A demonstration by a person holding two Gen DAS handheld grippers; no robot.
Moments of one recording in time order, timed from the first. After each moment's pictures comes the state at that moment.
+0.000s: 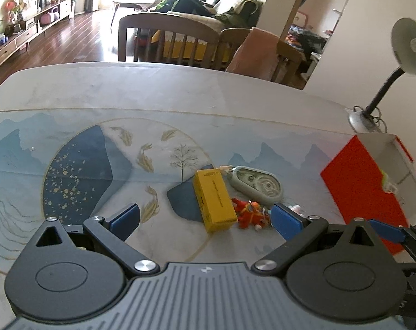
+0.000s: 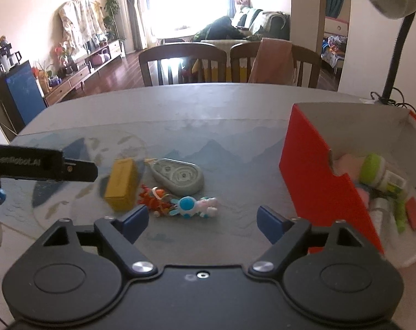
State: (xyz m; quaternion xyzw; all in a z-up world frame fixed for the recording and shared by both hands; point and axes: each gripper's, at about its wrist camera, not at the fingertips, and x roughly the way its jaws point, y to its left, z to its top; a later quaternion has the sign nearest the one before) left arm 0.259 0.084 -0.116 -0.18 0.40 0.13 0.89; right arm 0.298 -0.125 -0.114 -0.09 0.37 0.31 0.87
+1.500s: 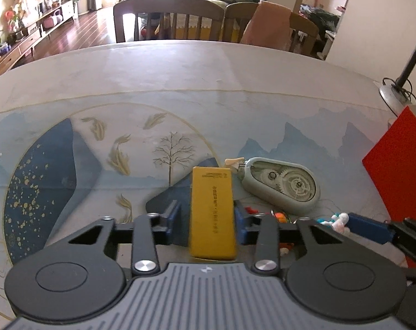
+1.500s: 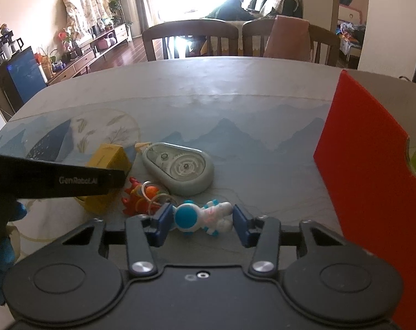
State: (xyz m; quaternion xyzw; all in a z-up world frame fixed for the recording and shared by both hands) left arm 0.324 0.072 -0.180 -0.13 0.44 0.15 0.88; right arm 0.331 -0.095 -0.158 -0.10 0.41 0.33 0.84
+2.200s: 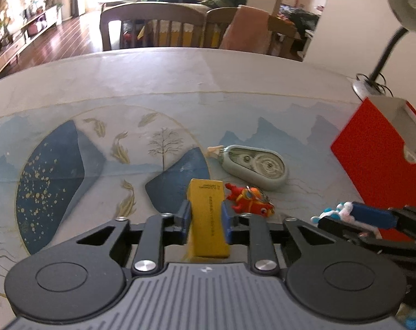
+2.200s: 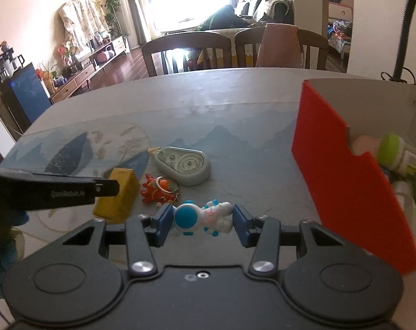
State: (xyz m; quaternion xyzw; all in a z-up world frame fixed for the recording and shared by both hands) left arm 0.285 0.060 -0.151 -0.12 0.43 0.10 0.89; right arm 0.298 -0.133 -0.119 -0.07 0.40 0.33 0.85
